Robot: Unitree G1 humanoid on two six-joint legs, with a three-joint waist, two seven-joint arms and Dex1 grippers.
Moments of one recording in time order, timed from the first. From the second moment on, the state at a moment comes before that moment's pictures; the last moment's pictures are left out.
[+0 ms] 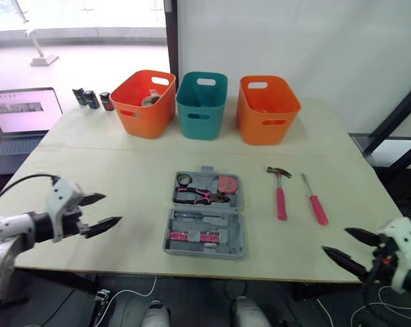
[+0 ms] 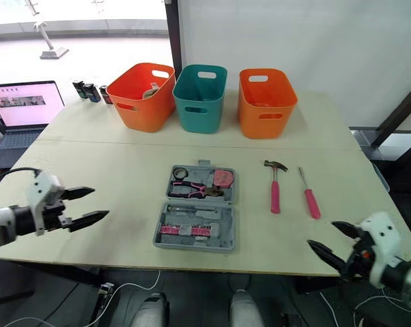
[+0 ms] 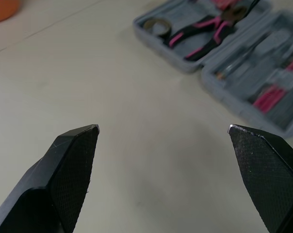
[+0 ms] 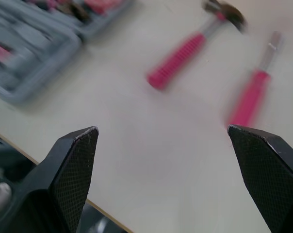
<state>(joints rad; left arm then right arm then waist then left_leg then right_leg) -0.02 0.82 0.30 -0.19 -0.45 0.46 -0.98 0.41 -0.69 -0.58 -0.54 0.58 0.61 0.75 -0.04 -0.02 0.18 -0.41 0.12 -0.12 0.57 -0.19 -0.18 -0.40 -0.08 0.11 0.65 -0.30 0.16</state>
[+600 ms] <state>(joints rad) -0.06 0.71 0.19 -0.32 -0.57 0.35 -1.10 -0.36 -0.25 -0.12 -0.18 0.20 0.87 -0.08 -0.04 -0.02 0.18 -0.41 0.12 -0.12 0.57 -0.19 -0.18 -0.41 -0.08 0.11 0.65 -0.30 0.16</state>
